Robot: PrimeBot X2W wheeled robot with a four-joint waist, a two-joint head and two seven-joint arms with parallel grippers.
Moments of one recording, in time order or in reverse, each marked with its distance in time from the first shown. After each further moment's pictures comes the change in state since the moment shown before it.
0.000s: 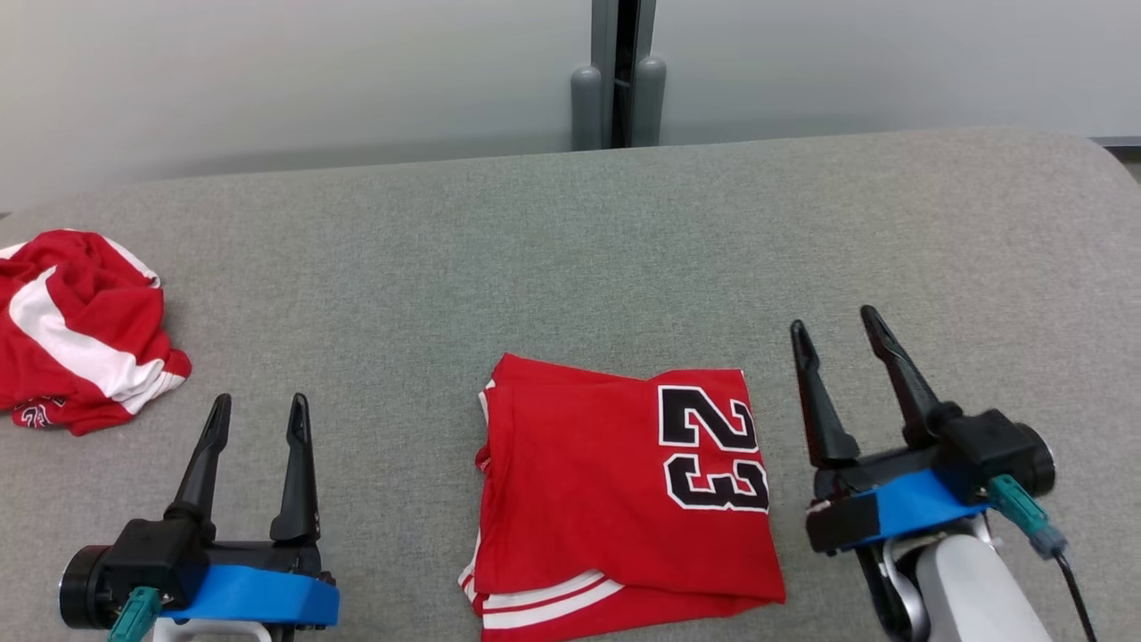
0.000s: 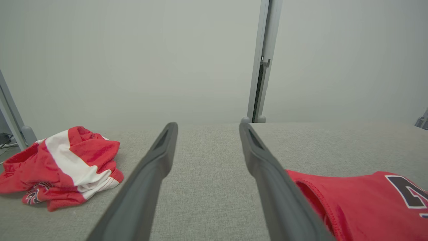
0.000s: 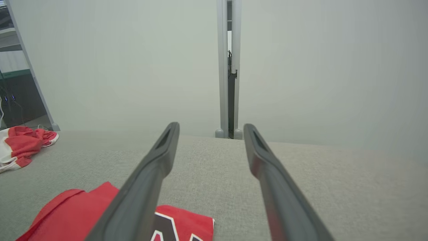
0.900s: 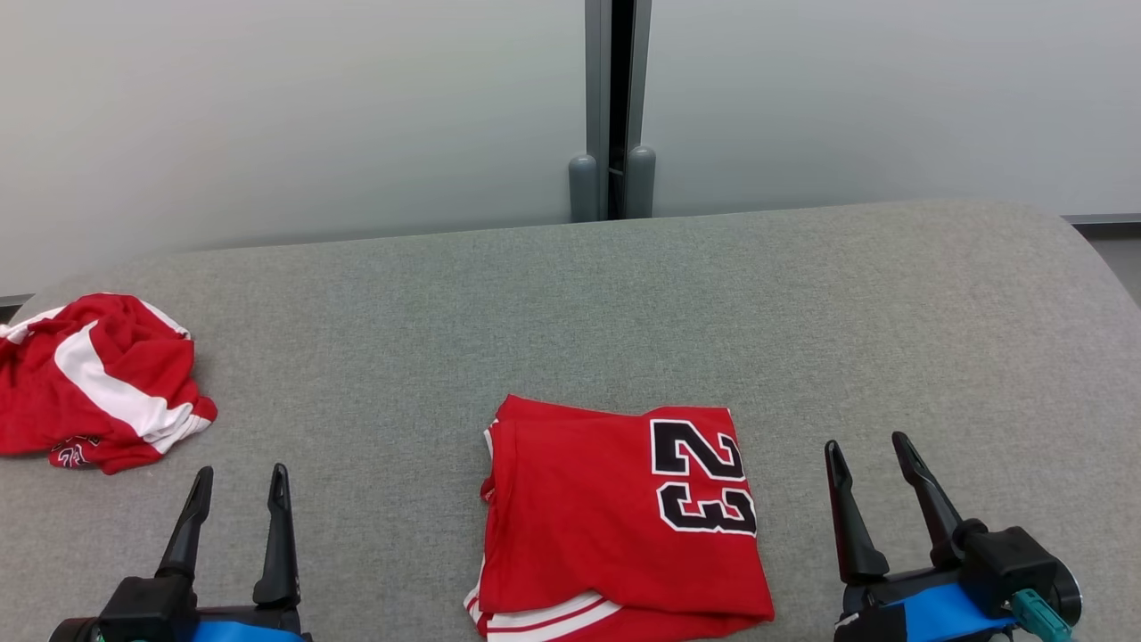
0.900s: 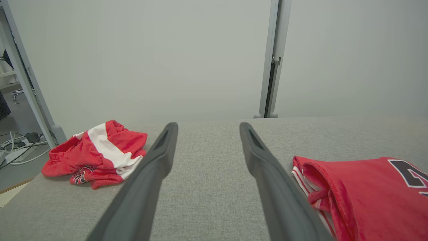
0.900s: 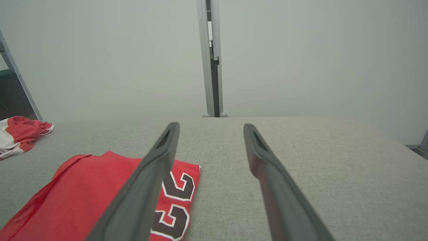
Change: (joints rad) left arm 0.095 0.000 0.056 0.035 0.046 -0.001 0.000; right arm 0.247 0.004 -0.066 -0.062 0.008 0.000 0.000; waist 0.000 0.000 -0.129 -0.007
